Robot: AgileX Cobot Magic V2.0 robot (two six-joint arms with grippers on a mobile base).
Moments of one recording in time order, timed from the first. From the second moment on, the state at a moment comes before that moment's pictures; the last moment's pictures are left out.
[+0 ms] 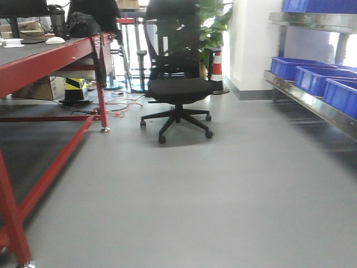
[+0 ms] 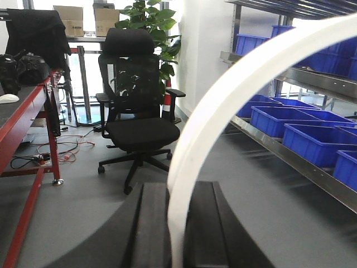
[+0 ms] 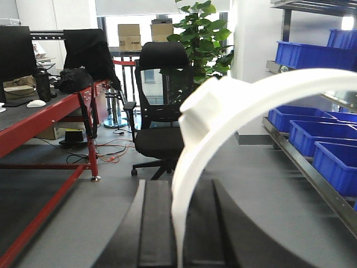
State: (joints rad) left arm -0.21 0.83 -0.87 -0.16 0.11 0.16; right arm 0.14 0.60 -0.77 -0.07 0.22 0.14
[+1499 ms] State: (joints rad) left arm -0.21 0.83 -0.87 -0.16 0.11 0.16; right arm 0.14 0.60 -0.77 -0.07 0.22 0.14
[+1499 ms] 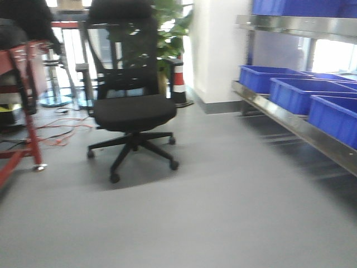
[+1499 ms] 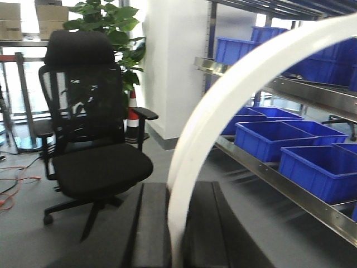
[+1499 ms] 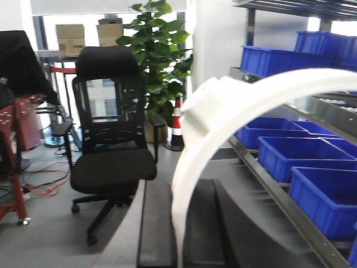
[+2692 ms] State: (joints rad) left arm -0.21 0.83 -0.87 -0.16 0.11 0.16; right arm 0.14 0.60 -0.77 -0.07 0.22 0.14
